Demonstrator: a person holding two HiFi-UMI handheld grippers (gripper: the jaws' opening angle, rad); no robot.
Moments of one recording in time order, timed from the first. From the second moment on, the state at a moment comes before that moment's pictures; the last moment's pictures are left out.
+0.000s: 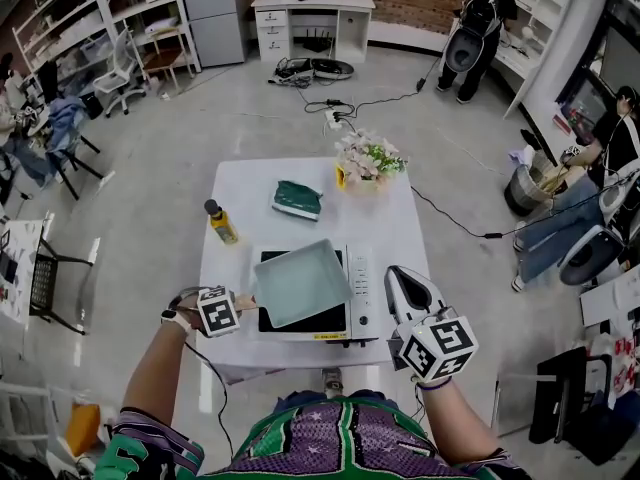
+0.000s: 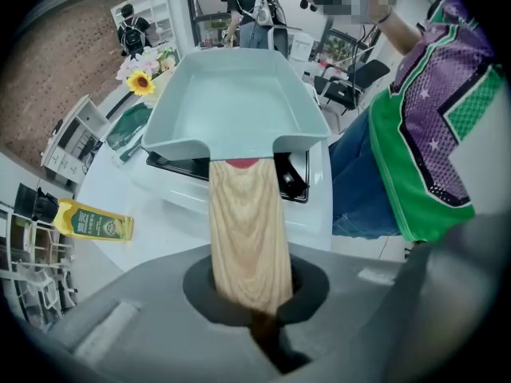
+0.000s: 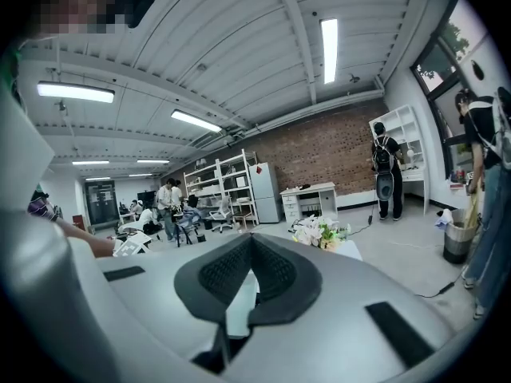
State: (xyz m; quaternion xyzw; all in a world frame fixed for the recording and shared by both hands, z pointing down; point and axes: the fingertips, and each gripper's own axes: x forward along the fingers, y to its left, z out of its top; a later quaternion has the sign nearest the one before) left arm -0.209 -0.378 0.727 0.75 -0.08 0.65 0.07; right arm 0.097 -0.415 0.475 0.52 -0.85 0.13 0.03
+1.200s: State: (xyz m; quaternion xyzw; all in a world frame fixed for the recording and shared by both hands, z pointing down) left arm -0.223 -0.409 0.710 0.73 -0.11 0.67 0.05; right arm 0.090 -0.418 0.483 0.51 -0.85 0.14 0.03
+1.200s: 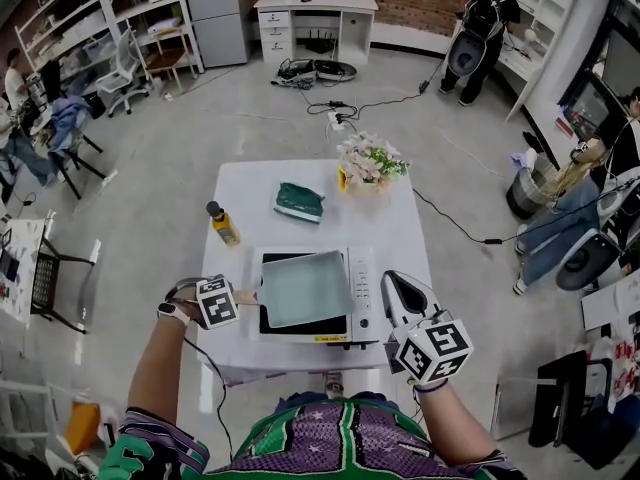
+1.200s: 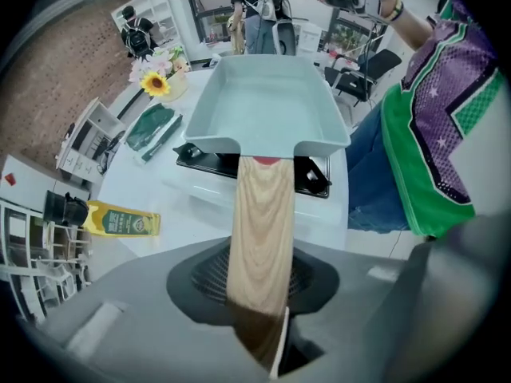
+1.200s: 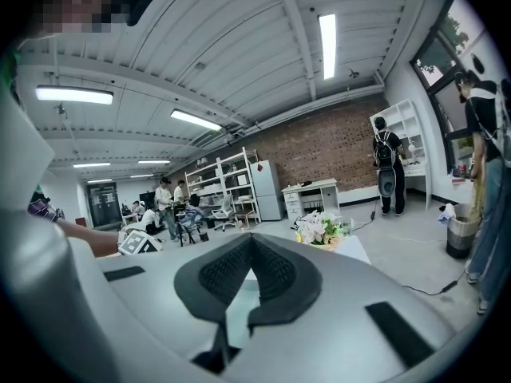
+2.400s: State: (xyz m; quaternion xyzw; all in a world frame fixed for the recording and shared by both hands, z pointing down) left arm -0.223 -0.436 0.677 0.72 -0.17 0.67 -0.07; right arm 0.078 -0.401 0.487 0.50 -0.85 0.15 0.04
